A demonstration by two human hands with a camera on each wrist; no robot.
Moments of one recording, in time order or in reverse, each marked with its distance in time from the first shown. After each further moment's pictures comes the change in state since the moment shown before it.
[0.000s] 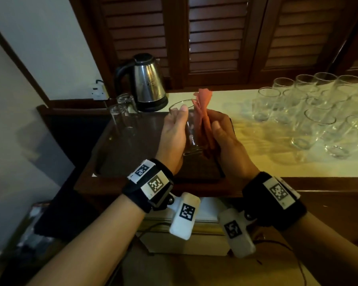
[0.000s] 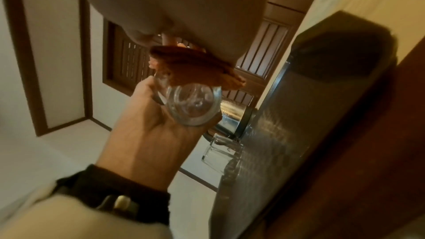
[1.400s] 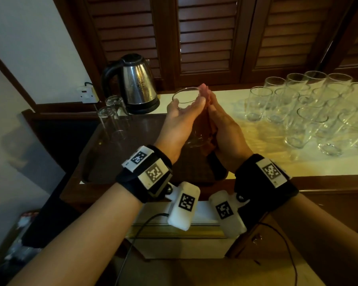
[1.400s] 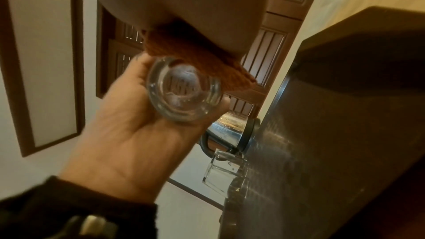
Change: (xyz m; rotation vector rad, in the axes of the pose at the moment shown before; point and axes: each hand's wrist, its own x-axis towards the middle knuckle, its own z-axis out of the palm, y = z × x) left_hand 0.025 0.013 0.024 0.151 -0.103 -0.095; right_hand 0.040 -0.001 -0.013 0.191 0.058 0.051
